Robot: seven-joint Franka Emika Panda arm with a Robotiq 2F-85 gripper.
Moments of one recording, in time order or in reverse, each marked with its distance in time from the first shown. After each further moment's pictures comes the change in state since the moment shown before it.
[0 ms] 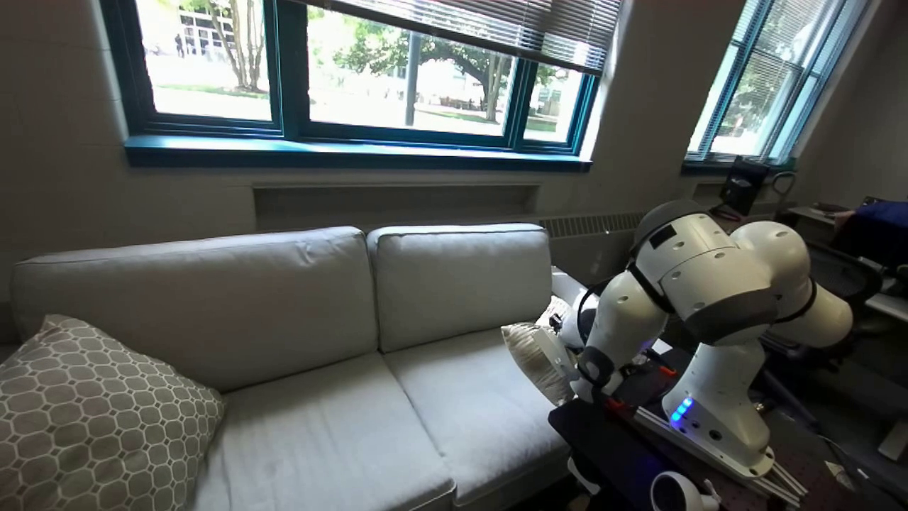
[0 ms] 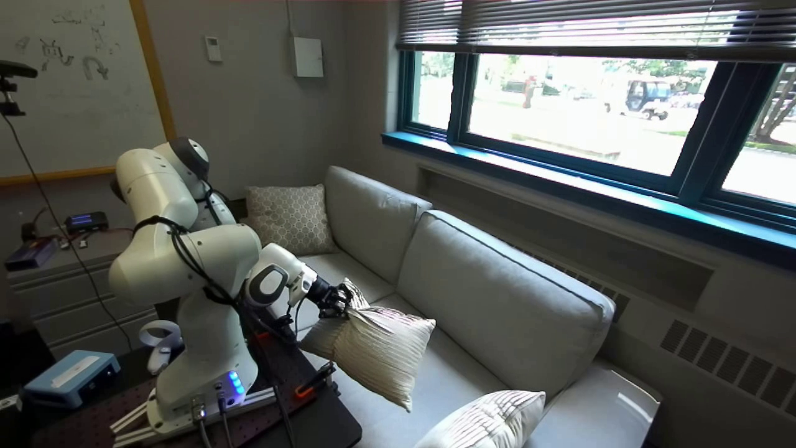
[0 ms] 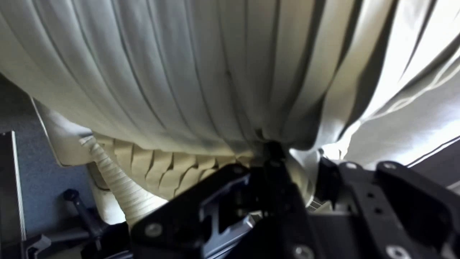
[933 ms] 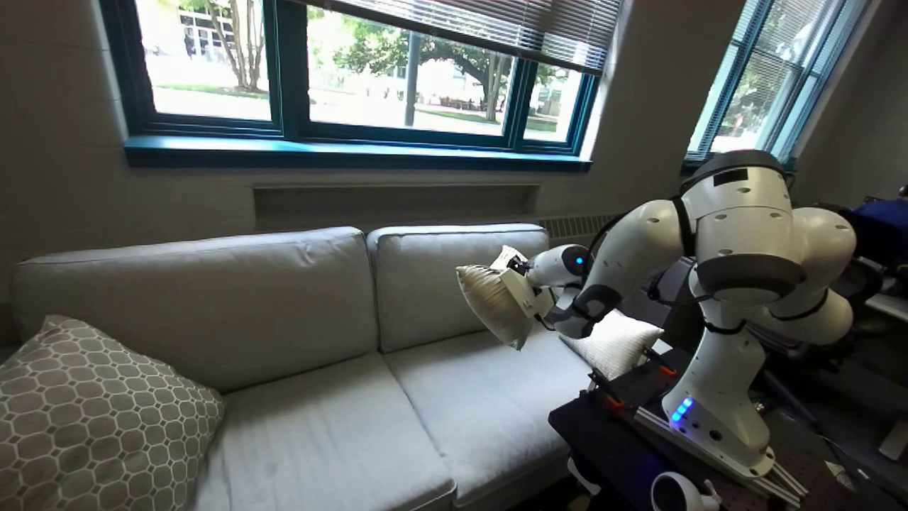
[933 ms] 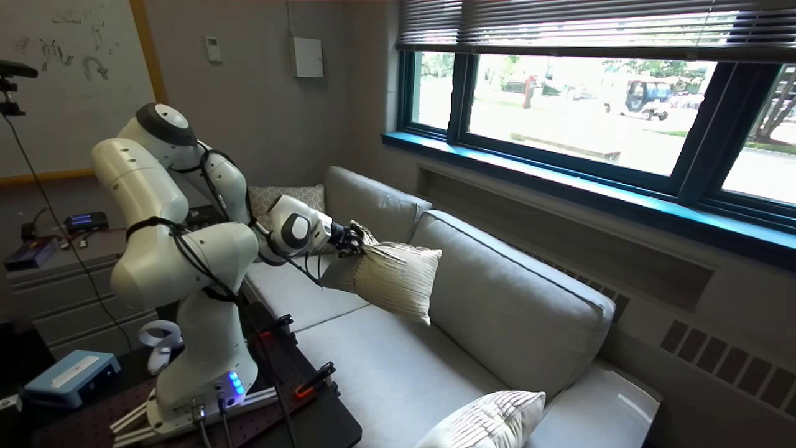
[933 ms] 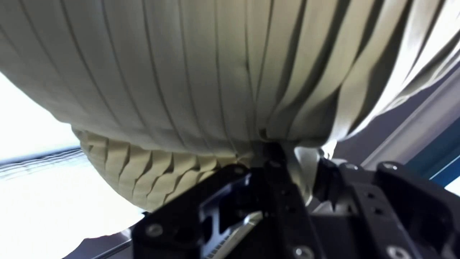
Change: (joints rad) arm 0.169 -0.142 -0.564 0.053 -0.665 -0.001 0.154
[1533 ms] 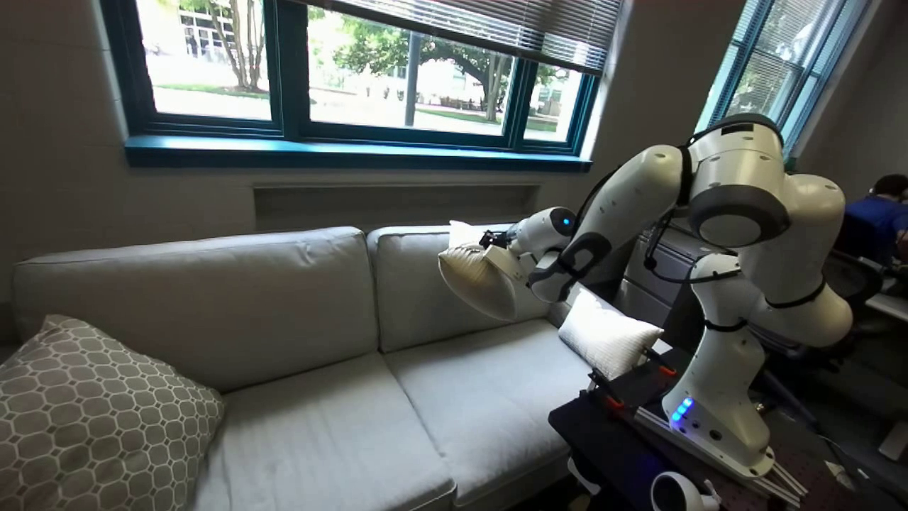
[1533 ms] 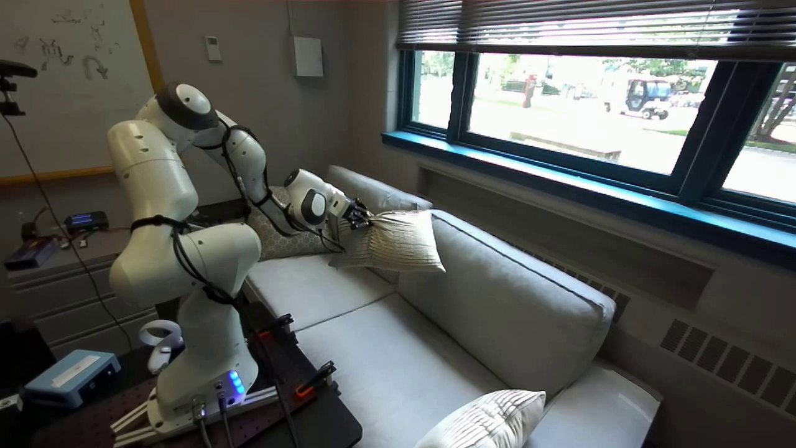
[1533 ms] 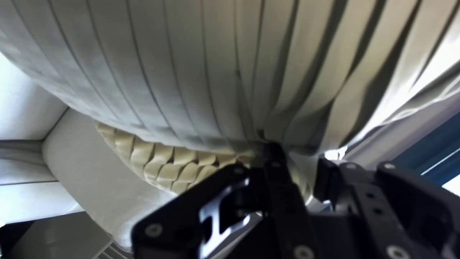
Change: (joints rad) arm -0.157 -0.211 -0.029 0.188 -0.166 0.000 -0.439
